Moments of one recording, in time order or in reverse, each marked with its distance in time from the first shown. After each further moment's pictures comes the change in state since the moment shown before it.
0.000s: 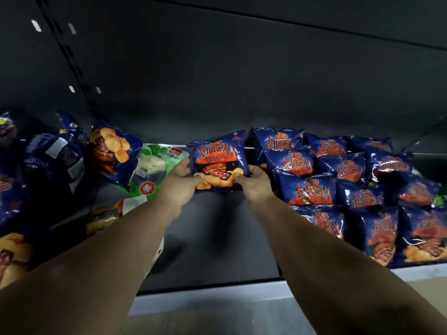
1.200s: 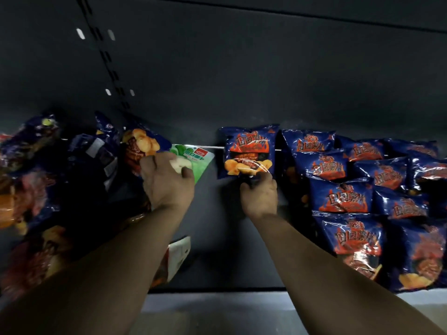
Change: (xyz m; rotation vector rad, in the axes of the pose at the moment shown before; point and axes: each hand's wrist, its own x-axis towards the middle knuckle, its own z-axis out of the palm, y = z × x) left_hand -0.007 0.002 -0.043 0.561 0.655 0.253; right_hand -0.032 0.001 0.036 -0.463 0.113 -0.136
